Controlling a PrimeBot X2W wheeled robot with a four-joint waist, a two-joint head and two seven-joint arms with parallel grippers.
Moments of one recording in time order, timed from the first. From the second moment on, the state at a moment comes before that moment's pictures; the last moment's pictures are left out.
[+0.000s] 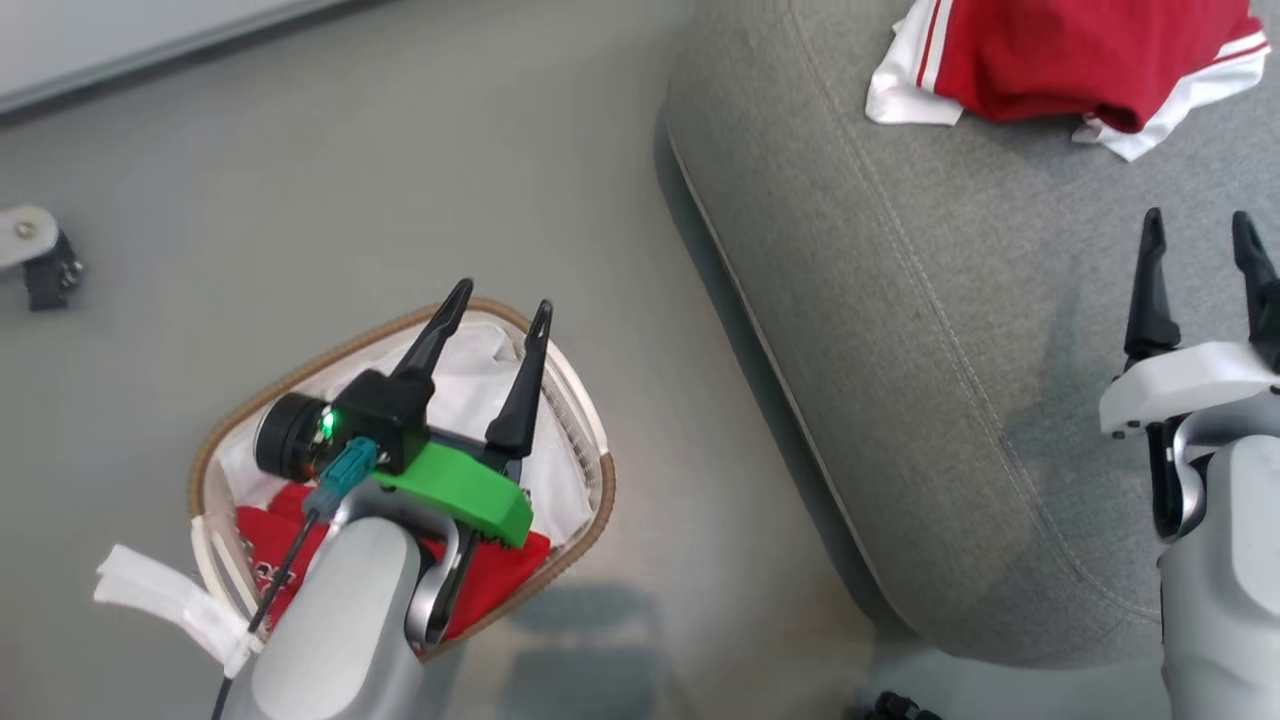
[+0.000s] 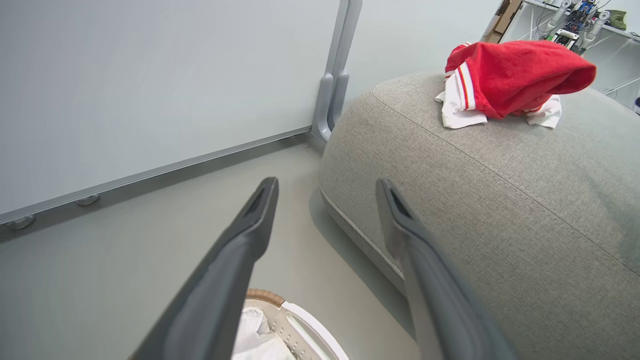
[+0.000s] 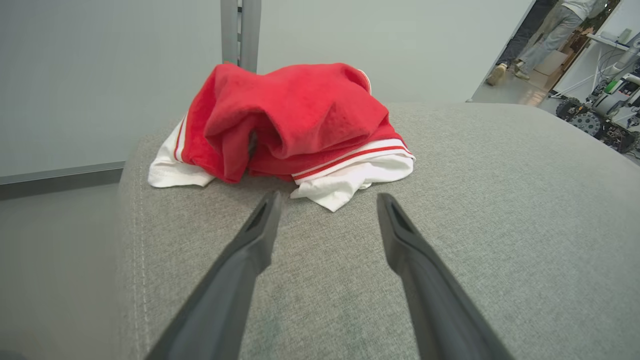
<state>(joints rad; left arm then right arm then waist) -0.44 0.13 -0.43 0.38 -0.31 -0.13 -0.26 -0.50 -0.07 -0.34 0.43 -0.08 0.13 -0.26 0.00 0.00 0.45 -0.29</state>
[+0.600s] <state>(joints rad) -0.27 0.07 -0.18 0.40 -0.22 -0.11 -0.26 -0.41 -0.05 -0.12 0.36 0.05 0.13 -0.26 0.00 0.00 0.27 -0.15</state>
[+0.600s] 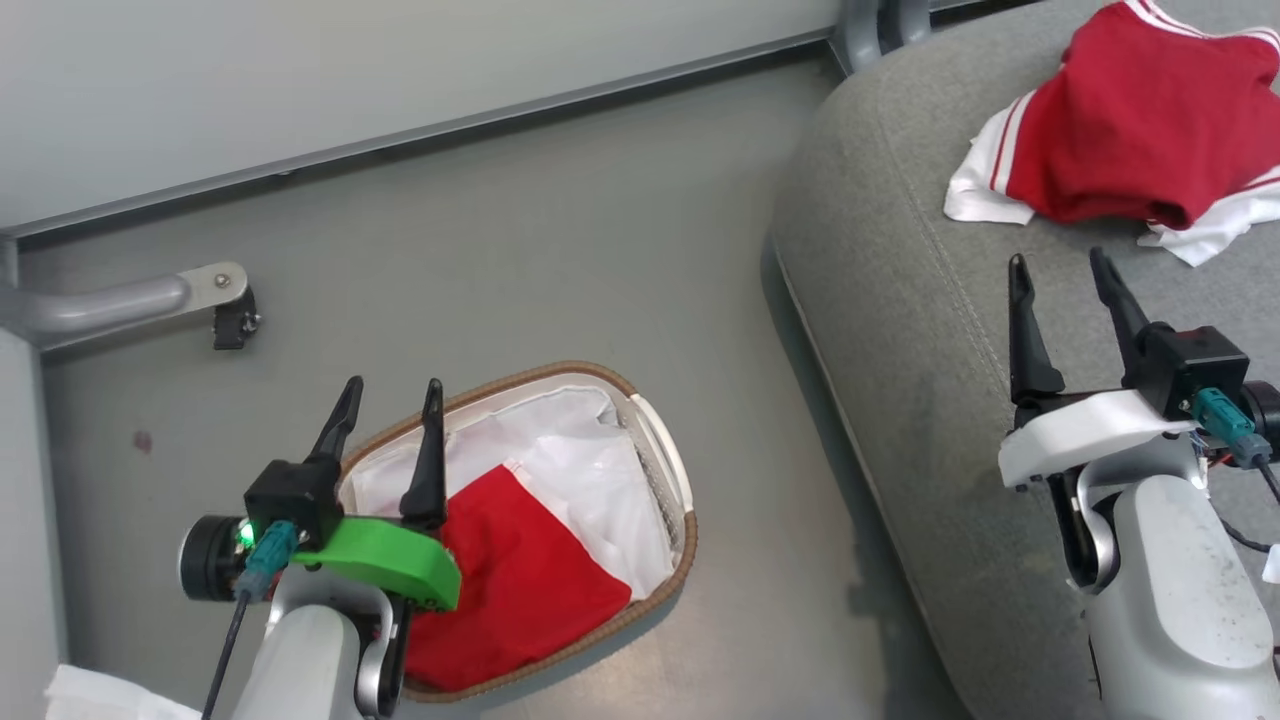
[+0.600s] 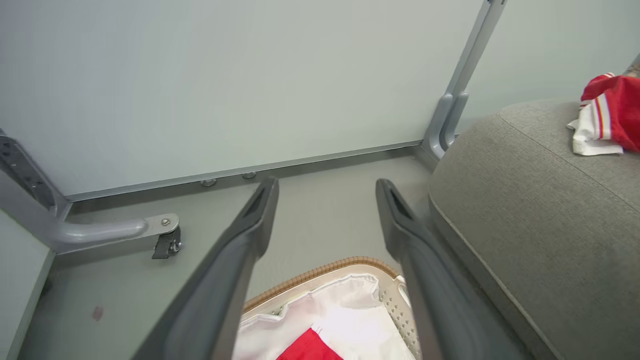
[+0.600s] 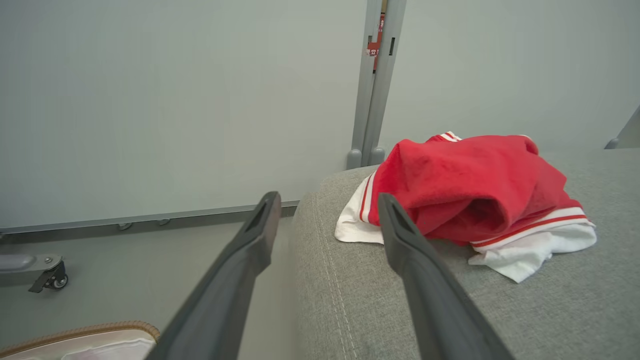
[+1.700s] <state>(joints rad) -0.04 0.05 -0.04 0.48 -0.19 -0.08 -0.26 -0.21 -0.05 0.01 0.43 0.14 0.13 -0.26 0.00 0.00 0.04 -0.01</state>
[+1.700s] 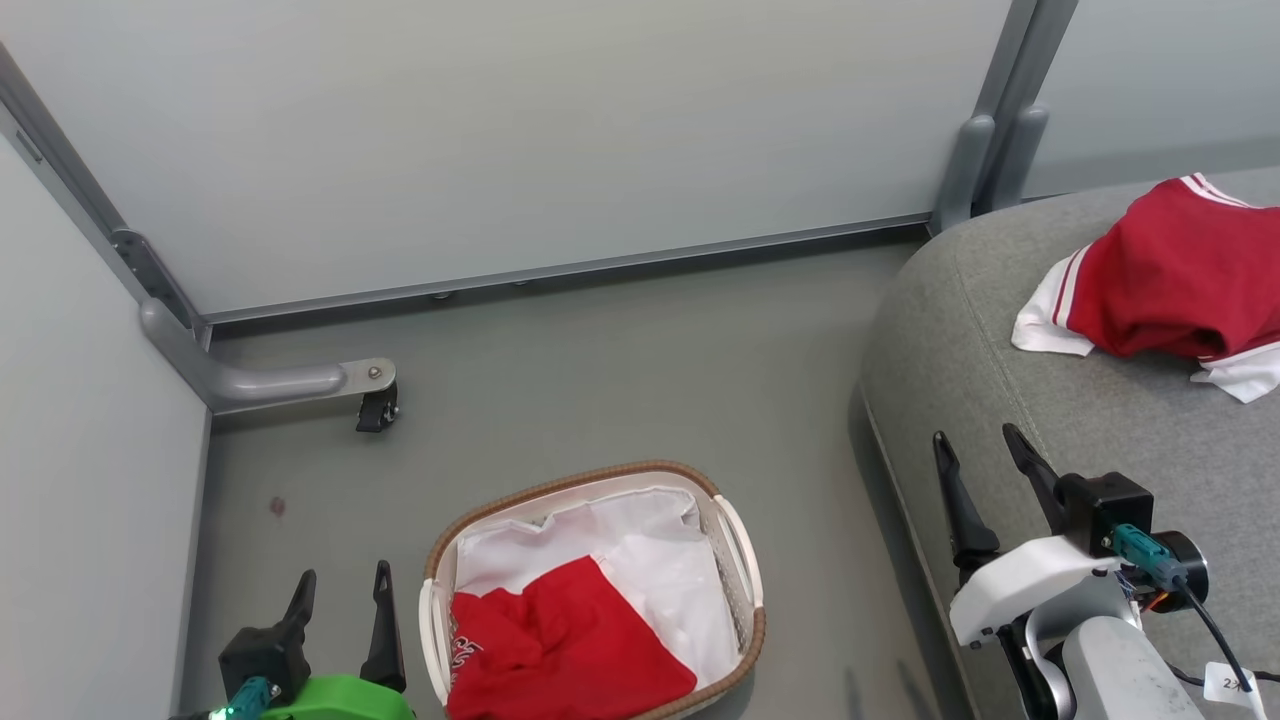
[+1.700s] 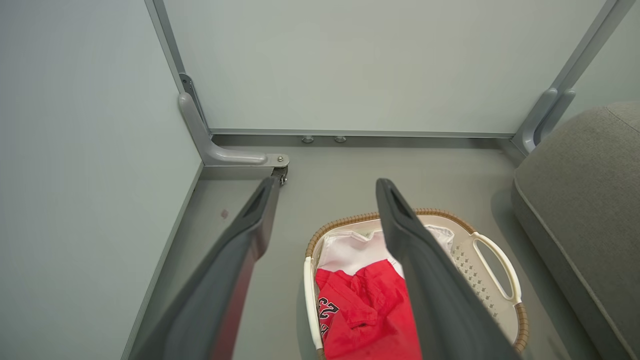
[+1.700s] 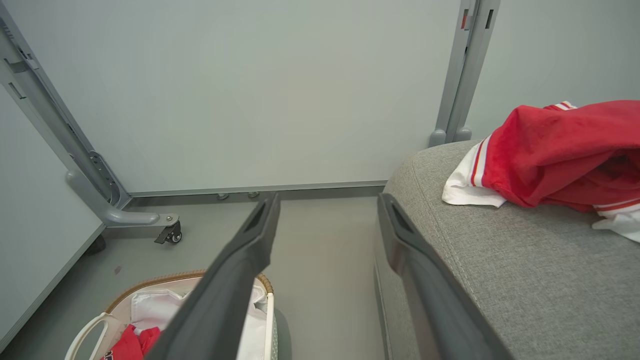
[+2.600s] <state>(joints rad) -0.41 0.06 -0.22 0.71 -0.18 -0.13 -0.26 -0.41 -0.05 0.06 0.30 0.18 0.13 -0.26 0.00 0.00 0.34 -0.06</state>
